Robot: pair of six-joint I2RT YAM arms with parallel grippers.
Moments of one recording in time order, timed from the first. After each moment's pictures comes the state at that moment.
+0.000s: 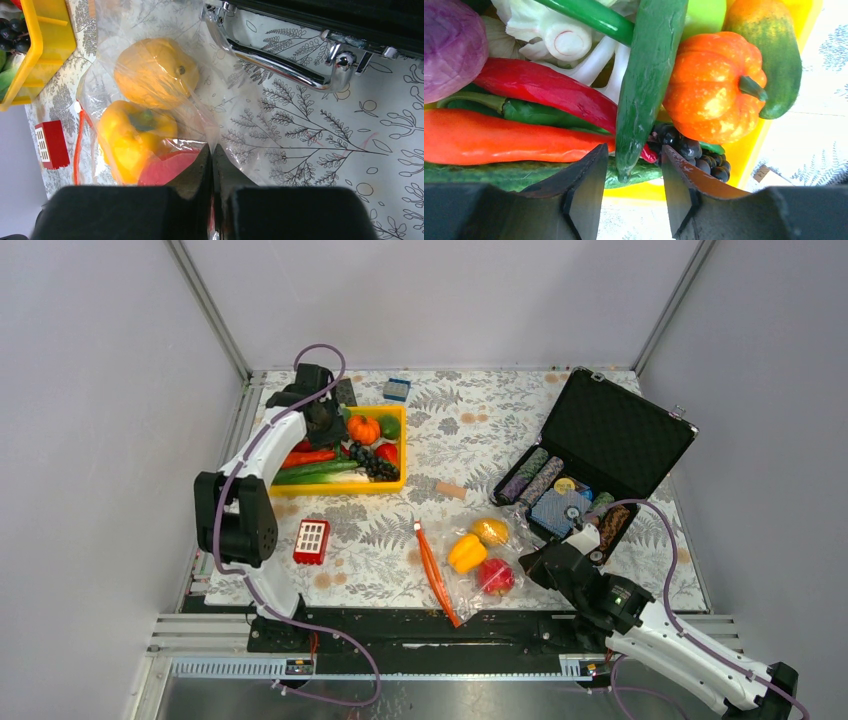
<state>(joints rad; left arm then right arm) -0.14 1.77 1.47 -0.71 -0.05 -0.44 0.89 0.35 0.23 -0.64 0.43 1.25</state>
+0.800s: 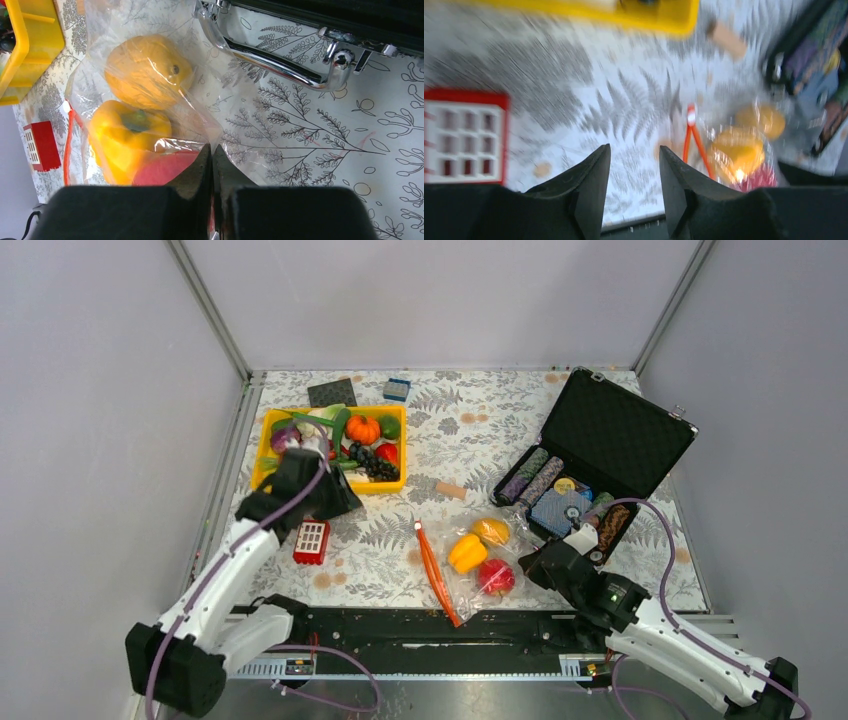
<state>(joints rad) -0.27 1.02 0.89 -0.68 0.10 -0.59 0.89 0.40 0.23 -0.63 0.43 1.25</state>
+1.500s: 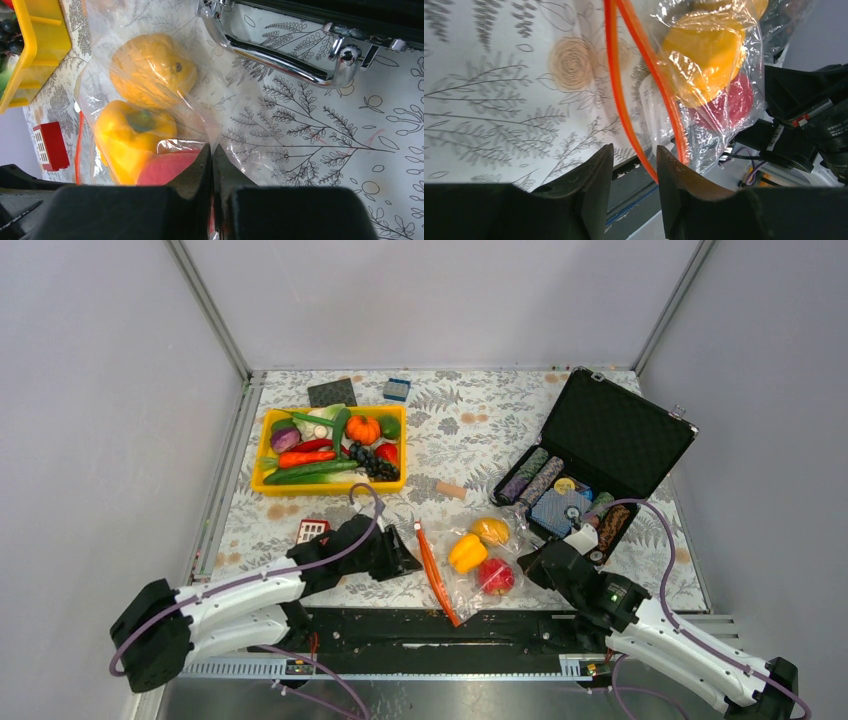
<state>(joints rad) -0.89 0.93 0.38 -0.18 0.10 -1.14 0.89 0.40 0.23 -0.62 0.42 1.27</state>
